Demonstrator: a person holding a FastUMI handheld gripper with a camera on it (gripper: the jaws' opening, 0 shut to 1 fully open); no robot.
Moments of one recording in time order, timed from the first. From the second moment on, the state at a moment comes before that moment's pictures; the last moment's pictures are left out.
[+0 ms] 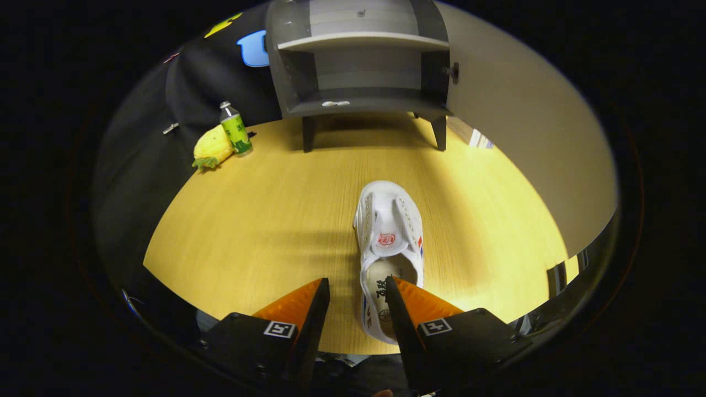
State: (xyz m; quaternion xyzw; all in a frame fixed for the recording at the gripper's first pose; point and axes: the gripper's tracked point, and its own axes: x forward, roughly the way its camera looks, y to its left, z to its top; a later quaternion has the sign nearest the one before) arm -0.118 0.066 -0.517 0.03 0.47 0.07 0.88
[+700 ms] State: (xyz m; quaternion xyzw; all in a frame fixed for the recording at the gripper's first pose) arm -0.048 0.071 -0.535 0.05 0.35 0.02 0.93
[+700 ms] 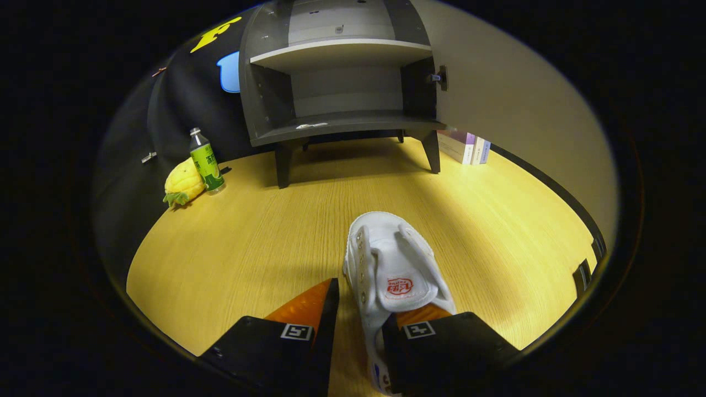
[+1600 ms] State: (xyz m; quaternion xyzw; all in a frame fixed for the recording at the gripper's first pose) arm -0.029 0.069 -0.395 0.06 0.27 0.09 0.96
